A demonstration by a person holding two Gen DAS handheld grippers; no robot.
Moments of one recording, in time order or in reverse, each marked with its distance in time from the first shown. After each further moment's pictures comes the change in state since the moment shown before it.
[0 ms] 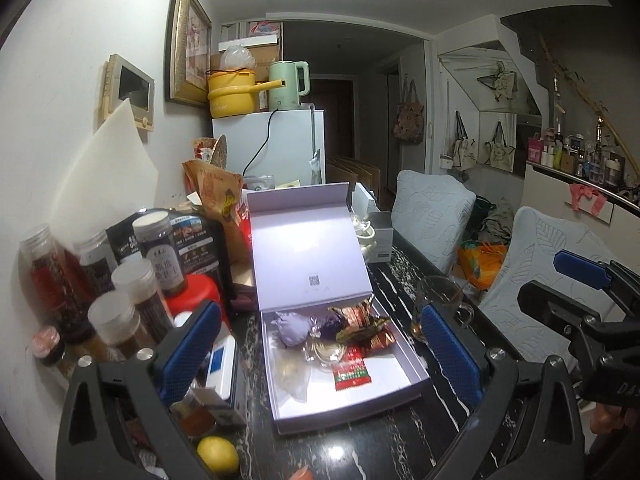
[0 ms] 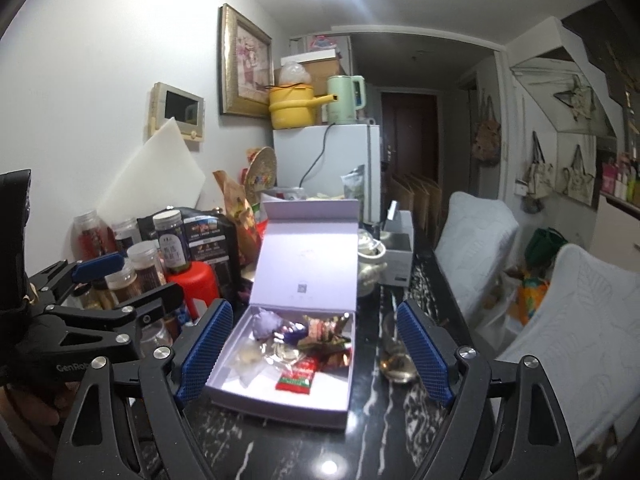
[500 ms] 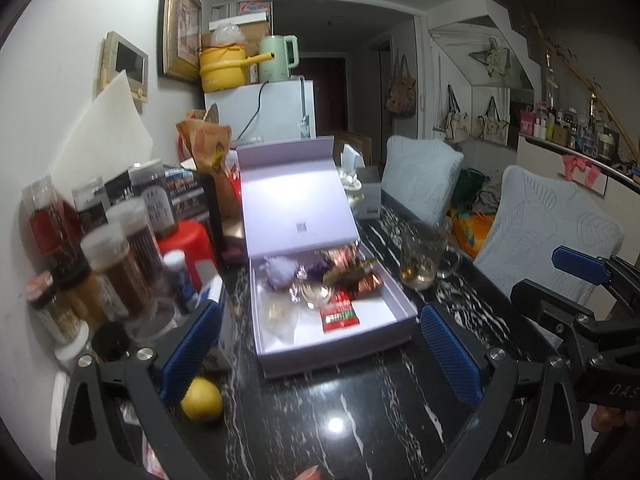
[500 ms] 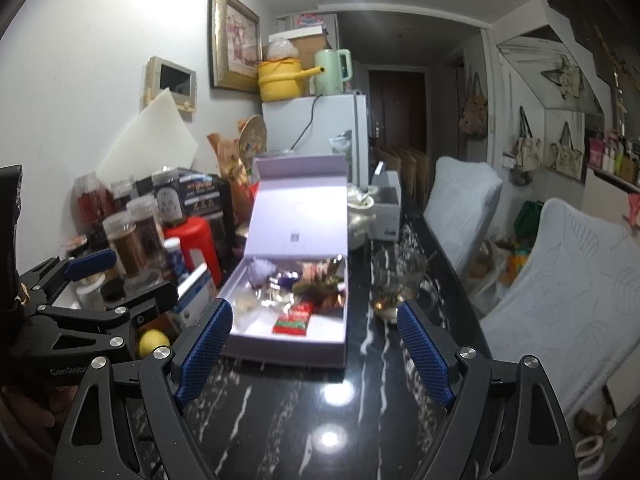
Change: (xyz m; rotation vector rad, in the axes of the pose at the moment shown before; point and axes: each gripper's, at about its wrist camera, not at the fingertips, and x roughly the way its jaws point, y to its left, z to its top) left arm -0.016 -0.021 -0.063 0.024 0.084 -0.016; right arm -0.021 0.002 -0.064 0.024 0.086 -0.033
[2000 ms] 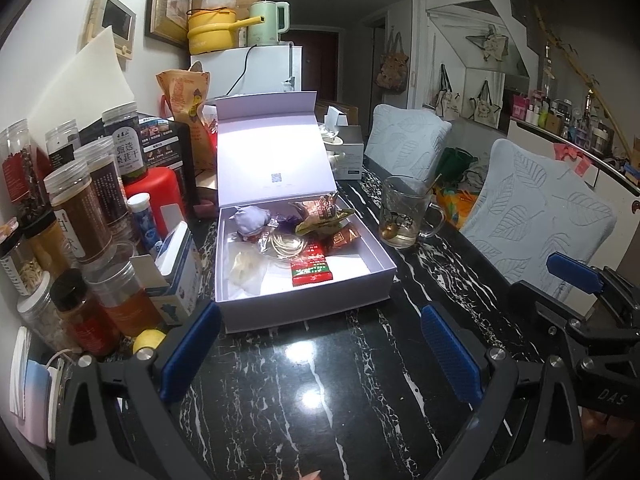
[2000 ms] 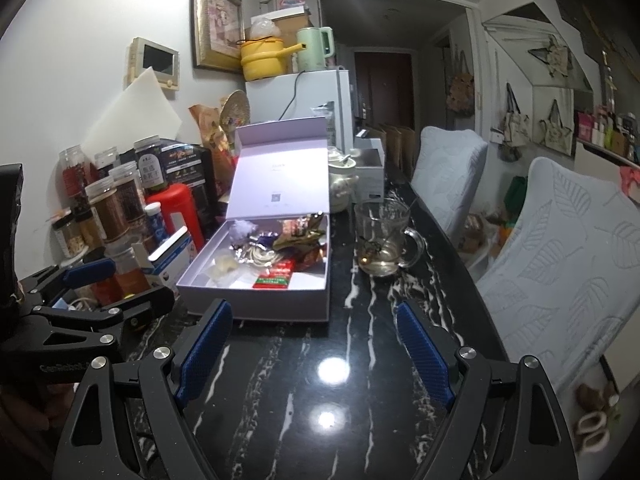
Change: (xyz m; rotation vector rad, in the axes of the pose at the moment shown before) left arm 0.025 -0.016 -0.038 -0.038 0.096 -0.064; right arm 0.008 -0.016 -0.051 0.041 0.049 -0.038
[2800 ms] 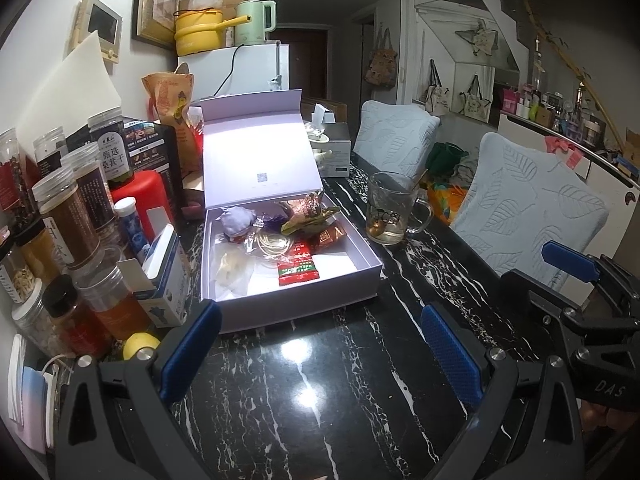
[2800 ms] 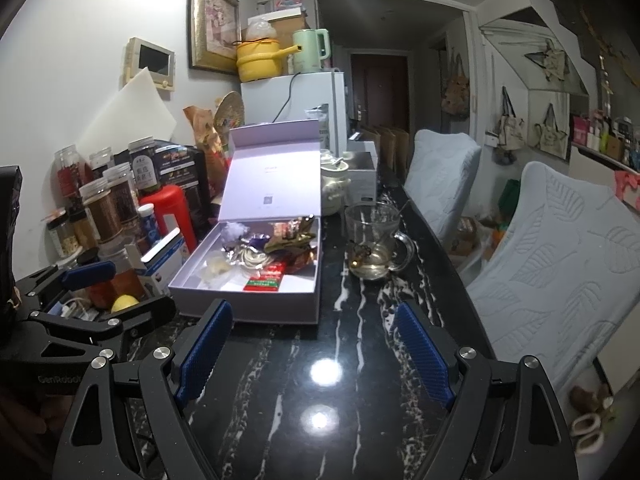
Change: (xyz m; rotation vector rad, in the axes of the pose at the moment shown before) left arm 0.000 -0.012 0.001 0.023 0.012 -0.029; right arm -0.003 -0.004 0.002 -0.007 -0.005 -0.024
